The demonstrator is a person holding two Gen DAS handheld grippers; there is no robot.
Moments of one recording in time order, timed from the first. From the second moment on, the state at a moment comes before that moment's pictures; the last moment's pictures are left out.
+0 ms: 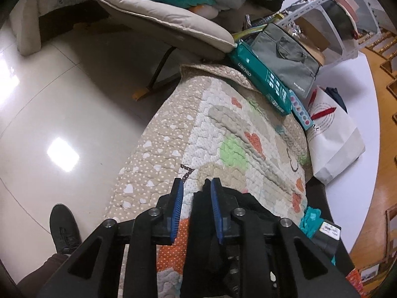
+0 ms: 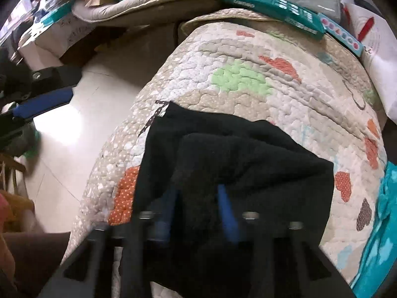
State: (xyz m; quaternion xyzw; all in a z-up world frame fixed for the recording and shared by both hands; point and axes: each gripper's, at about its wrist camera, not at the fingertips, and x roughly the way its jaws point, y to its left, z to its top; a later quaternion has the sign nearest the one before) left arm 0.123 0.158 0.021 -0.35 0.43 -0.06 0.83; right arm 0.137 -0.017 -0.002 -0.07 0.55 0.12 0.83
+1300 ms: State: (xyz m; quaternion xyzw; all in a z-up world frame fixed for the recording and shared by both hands) left arm 0.118 0.115 -0.036 -0.31 0.50 -0.04 0.81; right arm 0.125 -0.181 -0.018 0.21 0.52 0.12 0.82
